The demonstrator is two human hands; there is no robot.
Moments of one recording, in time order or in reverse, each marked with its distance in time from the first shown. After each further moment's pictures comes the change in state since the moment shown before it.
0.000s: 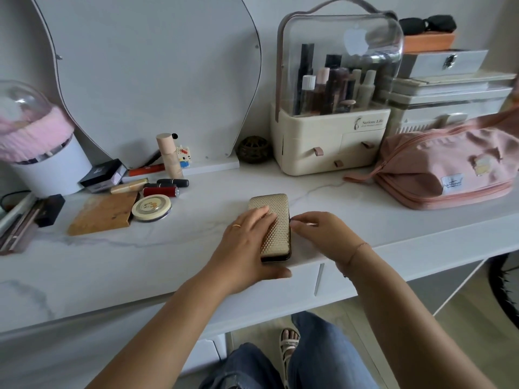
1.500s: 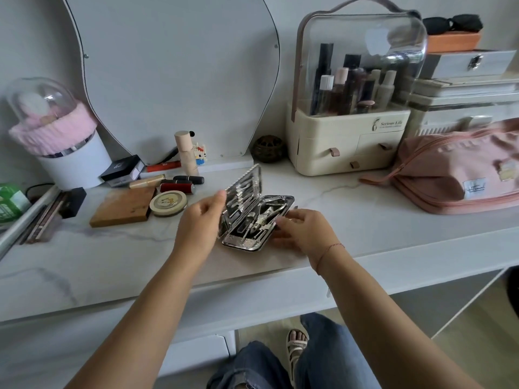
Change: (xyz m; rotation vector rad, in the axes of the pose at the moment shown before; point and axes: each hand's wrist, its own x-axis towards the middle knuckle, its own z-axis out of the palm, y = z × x) left_hand -0.009 -0.035 -0.051 -0.606 0.473 -0.610; right_hand 0.011 -0.024 0.050 0.643 -0.047 0.072
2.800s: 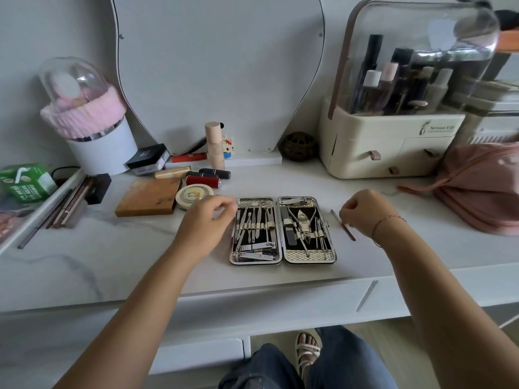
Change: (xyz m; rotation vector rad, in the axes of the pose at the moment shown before) left_hand 0.034 -0.043 -0.037 0.294 -0.121 0.220; right_hand 0.053 -0.032 -0.040 -1.159 0.192 -0.128
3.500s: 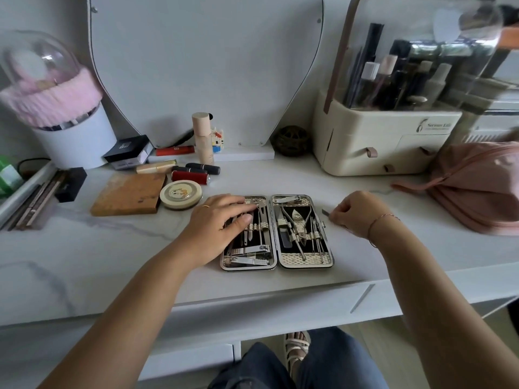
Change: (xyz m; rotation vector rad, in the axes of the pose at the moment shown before) left_hand 0.016 -0.016 0.023 0.140 -0.210 0.276; right_hand 0.010 0.003 0.006 -0.034 -0.053 0.050
